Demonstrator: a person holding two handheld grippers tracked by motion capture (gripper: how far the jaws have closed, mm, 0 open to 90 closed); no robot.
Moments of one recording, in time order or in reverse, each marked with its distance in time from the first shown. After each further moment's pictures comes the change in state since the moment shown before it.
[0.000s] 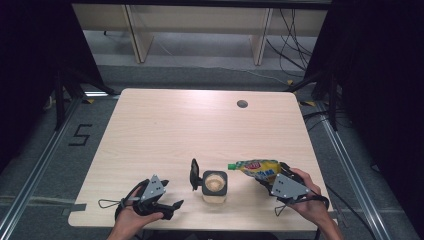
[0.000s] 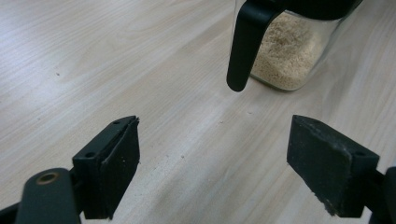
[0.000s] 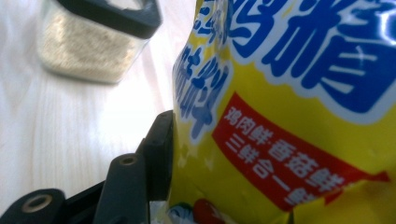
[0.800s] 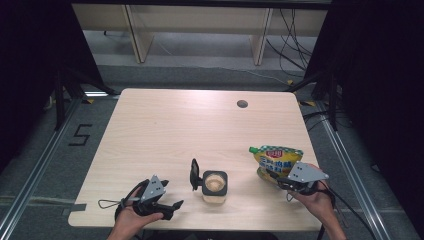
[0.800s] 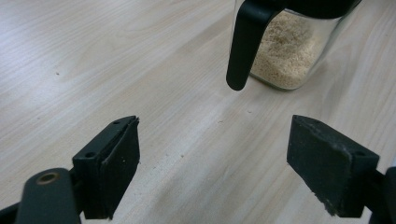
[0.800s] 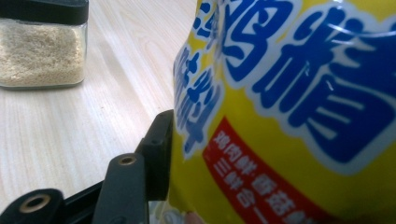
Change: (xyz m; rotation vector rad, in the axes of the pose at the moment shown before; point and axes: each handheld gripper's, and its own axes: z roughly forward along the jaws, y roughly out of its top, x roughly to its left) left arm 0.000 -0.001 0.001 -0.009 0.004 0.015; right arm -0.021 -0.048 -0.002 -0.054 -0.044 0.312
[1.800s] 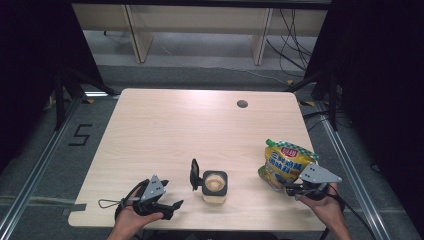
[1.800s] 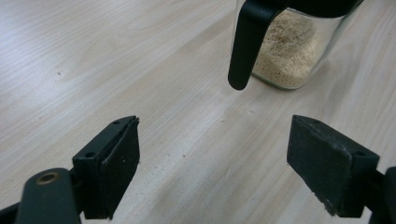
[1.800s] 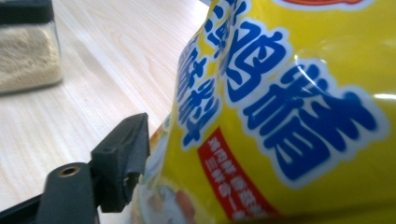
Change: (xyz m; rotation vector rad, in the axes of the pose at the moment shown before) left arm 0.002 0.001 -0.001 0.010 0.009 0.011; right arm -0.003 -0.011 -0.024 0.033 -0.098 0.143
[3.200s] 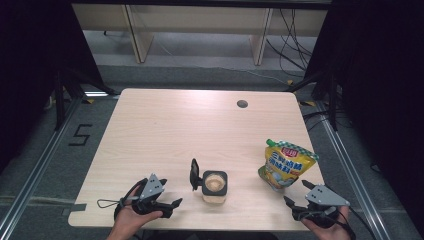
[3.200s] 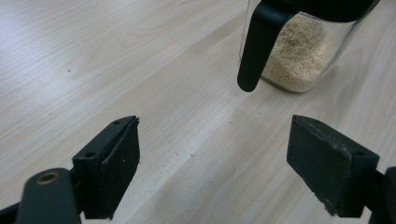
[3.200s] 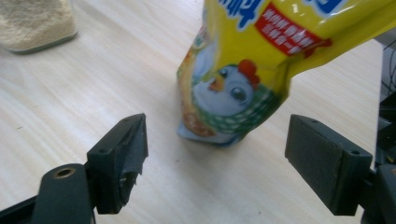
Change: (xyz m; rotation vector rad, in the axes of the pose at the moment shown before) left arm 0.002 -0.001 -0.001 -0.015 0.016 -0.048; right arm 0.047 -0.008 -0.050 0.216 -0.093 0.166
